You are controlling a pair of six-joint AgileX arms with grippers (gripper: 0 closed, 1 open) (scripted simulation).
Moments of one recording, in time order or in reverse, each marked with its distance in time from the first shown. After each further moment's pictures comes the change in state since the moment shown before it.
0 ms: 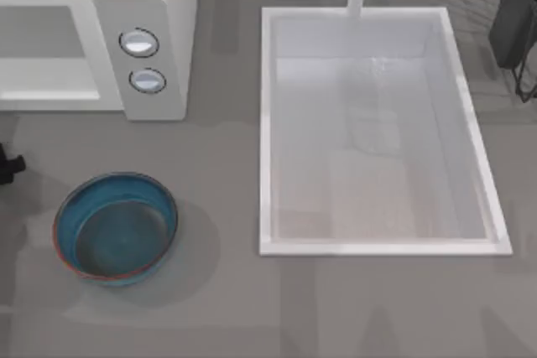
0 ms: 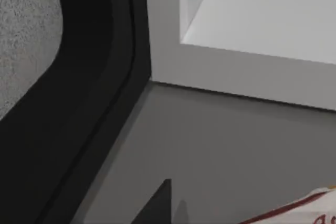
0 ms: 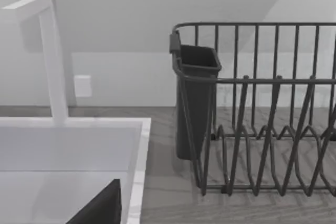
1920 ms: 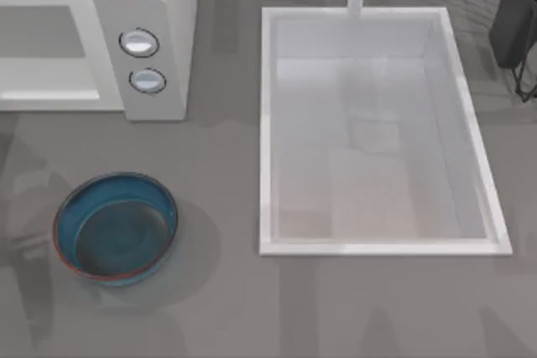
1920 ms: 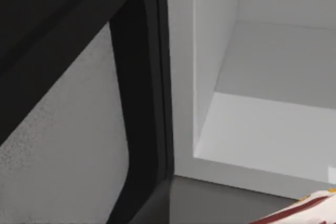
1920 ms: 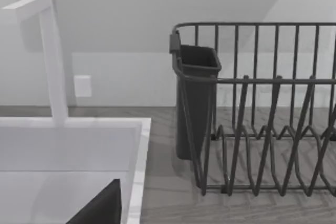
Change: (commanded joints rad) left arm 0.030 -0.700 -0.120 -0.551 0.031 0.023; right arm 0.000 0.000 0.000 0.000 0.000 0.000
